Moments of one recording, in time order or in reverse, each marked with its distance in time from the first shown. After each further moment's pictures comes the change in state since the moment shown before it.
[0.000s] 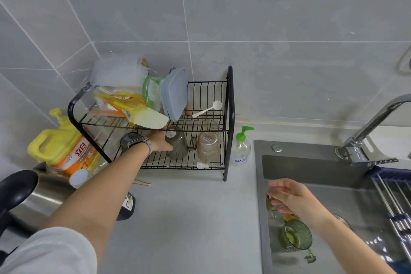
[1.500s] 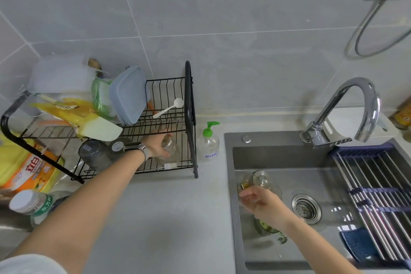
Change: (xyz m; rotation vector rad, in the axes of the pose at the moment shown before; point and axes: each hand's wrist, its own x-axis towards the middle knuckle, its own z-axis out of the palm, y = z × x) left_hand 0.003 0.083 0.043 0.194 -0.111 0.187; right_hand 0.005 0.050 -0.012 -0.313 -0.064 -0.150
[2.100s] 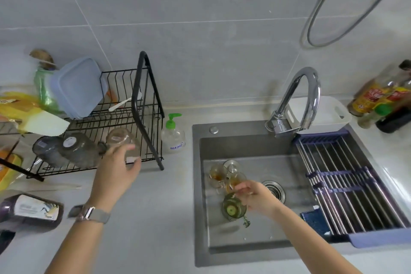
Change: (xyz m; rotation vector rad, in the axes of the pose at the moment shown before) left_hand -0.125 0.086 0.040 -0.222 0.556 -0.069; right_hand -0.011 0.078 -0.058 0.034 -0.003 0.185
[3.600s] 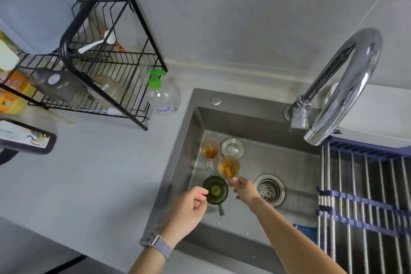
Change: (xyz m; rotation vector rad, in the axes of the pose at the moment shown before) left_hand -0.125 0.161 0.213 -0.234 -0.515 -0.472; right_hand 0.148 0.154 0.002 0.021 -0.271 0.228
